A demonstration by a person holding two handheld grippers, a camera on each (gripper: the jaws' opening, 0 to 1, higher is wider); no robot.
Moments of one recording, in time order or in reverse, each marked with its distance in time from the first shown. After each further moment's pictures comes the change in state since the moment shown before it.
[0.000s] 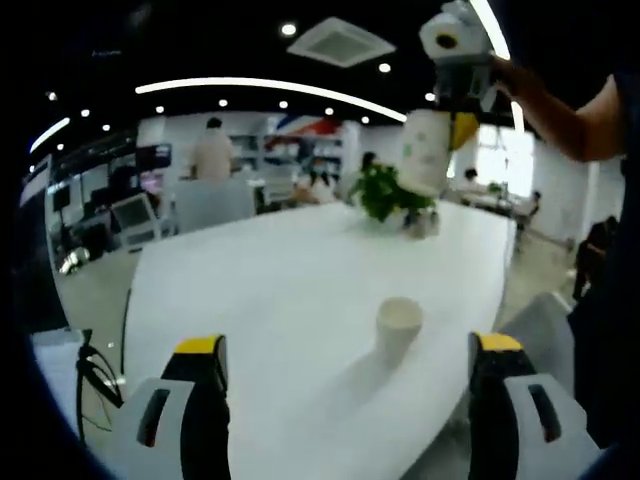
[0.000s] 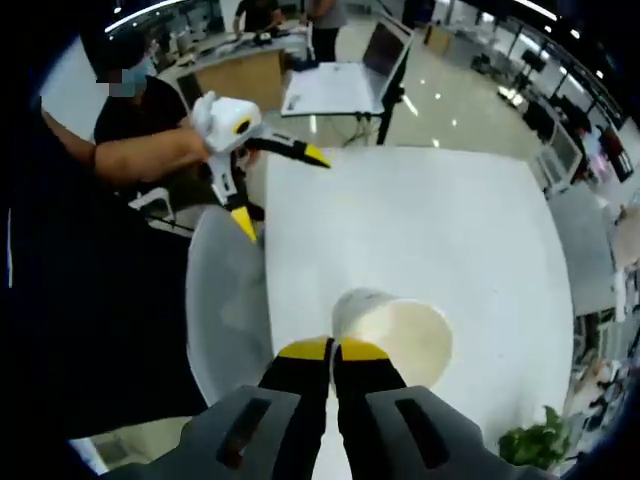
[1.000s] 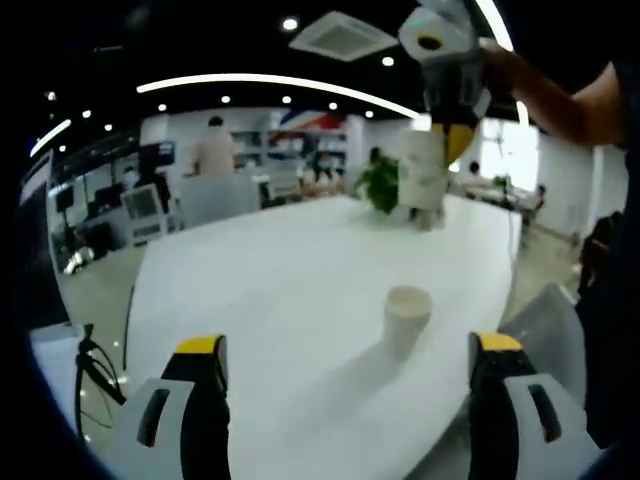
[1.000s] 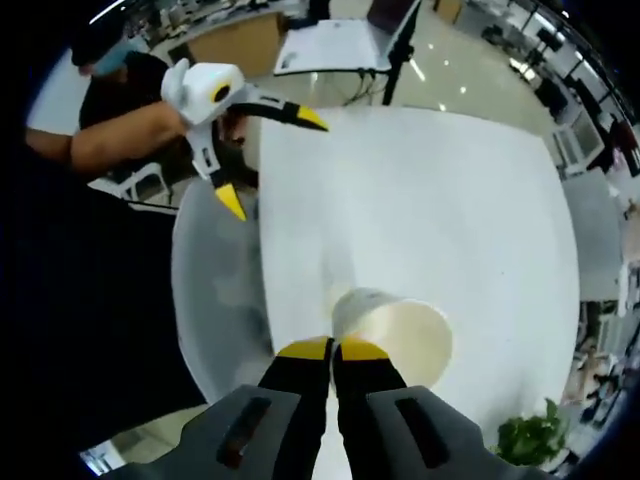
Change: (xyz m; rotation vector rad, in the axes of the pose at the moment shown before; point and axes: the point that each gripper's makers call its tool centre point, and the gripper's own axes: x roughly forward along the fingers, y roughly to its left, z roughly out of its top) left arm 0.007 0.004 -0.010 0.011 0.012 0.020; right arm 0.046 -0.006 -0.013 0.023 0.124 0.030
